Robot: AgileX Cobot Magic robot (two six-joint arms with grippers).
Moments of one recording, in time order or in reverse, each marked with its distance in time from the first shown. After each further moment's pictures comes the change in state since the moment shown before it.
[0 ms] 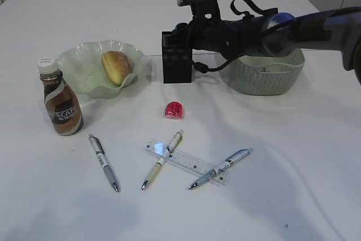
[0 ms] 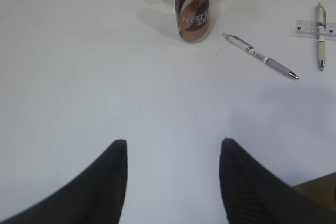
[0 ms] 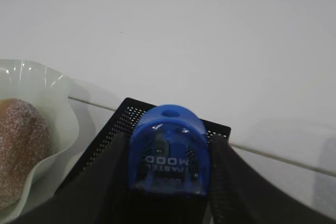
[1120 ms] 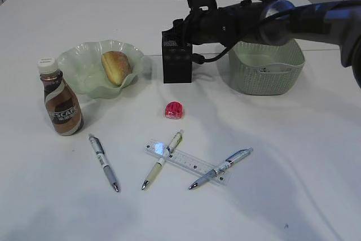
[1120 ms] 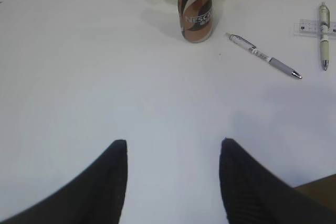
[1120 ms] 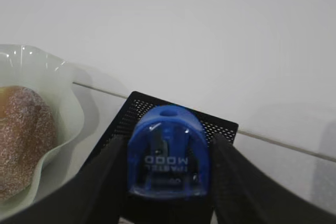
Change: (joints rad) left arm 0.000 0.000 0.000 0.009 0.000 0.000; right arm 0.004 0.002 -0.100 0.002 0.191 0.002
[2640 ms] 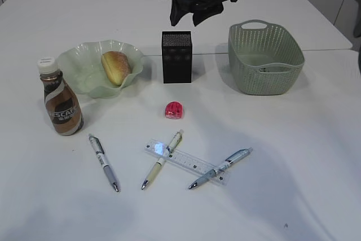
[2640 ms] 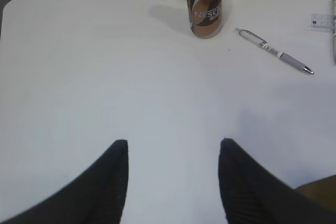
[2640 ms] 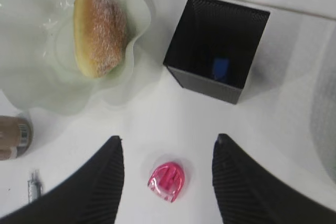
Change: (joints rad) left arm 0.000 0.000 0.000 0.033 0.009 -0.002; right arm 0.008 -0.021 -0.561 0.187 1.100 0.023
